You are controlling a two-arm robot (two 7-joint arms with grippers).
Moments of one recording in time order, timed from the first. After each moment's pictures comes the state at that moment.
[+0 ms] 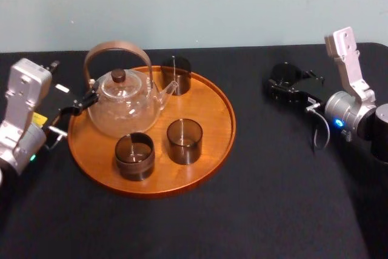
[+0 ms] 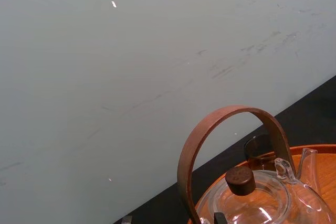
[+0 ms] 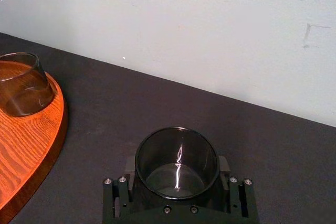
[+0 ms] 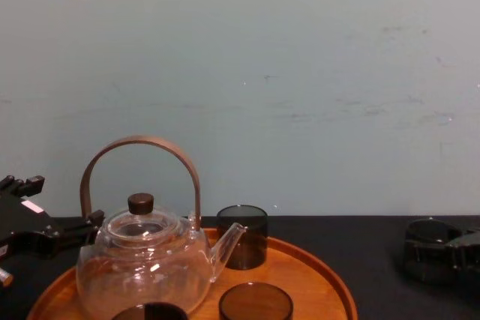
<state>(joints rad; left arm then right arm) -0.20 0.60 0.45 -1.41 -0.25 -0.12 0.03 0.52 0.30 -0.27 -0.88 0.24 0.06 0.41</state>
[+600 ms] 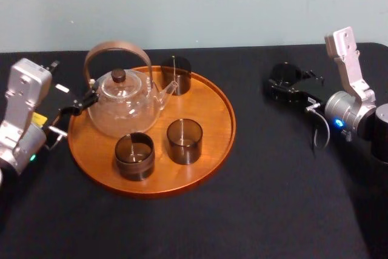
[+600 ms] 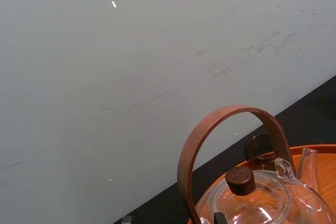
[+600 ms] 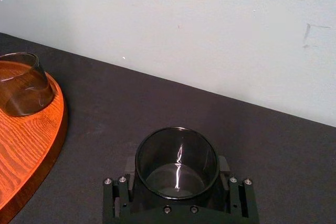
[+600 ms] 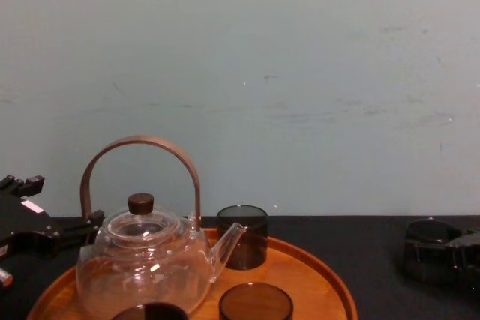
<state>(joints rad) -0.20 0.60 0.45 -1.41 -0.25 -0.12 0.03 0.52 0.30 -0.27 -0.88 0.24 0.06 0.41</state>
